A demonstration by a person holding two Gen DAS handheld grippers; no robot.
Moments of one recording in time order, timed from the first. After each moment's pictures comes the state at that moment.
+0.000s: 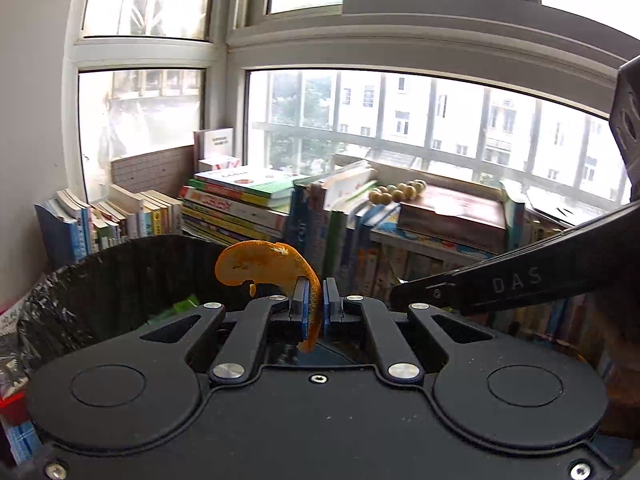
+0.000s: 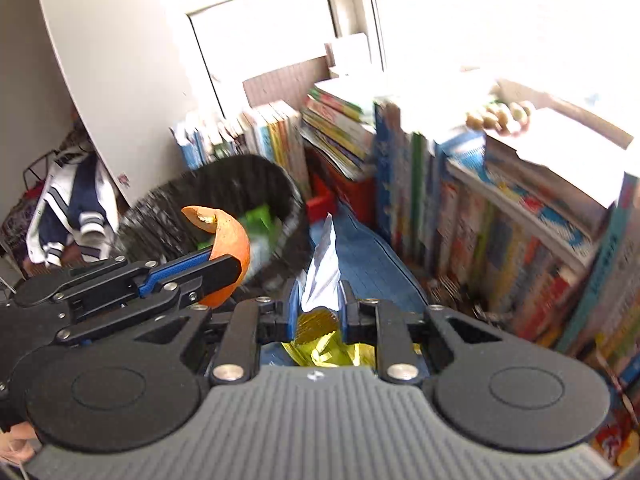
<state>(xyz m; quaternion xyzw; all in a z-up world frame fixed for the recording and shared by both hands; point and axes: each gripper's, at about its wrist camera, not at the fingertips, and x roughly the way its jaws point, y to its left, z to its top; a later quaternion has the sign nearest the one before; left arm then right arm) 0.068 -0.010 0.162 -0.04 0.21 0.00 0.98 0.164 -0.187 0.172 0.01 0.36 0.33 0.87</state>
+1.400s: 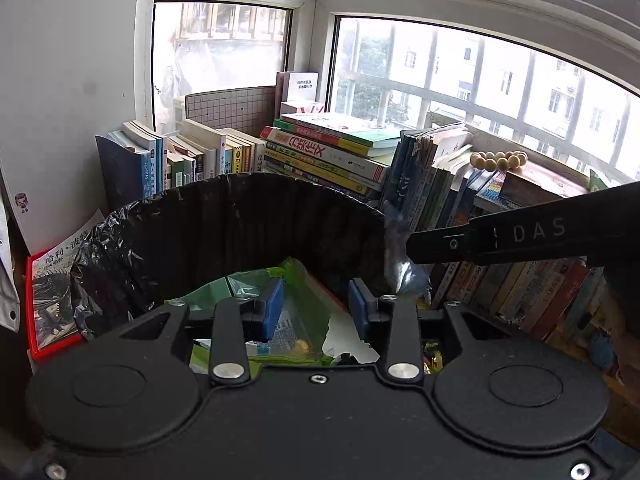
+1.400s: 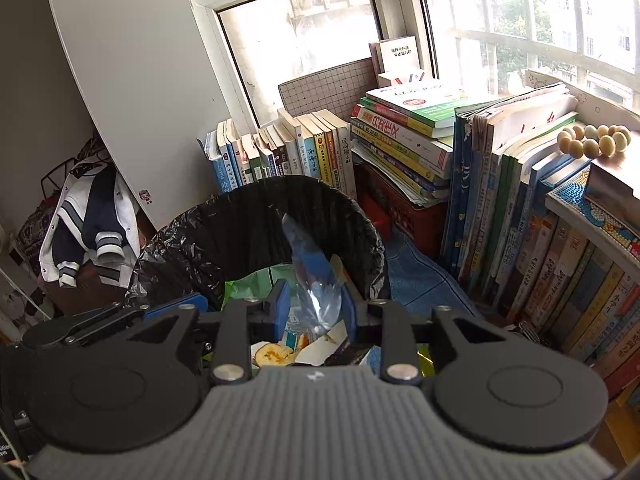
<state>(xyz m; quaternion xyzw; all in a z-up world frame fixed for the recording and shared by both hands) 0.083 0.062 0.128 -0.08 0.28 0.08 0.95 0.196 -0.109 0.150 0.02 0.37 0.35 0.86</state>
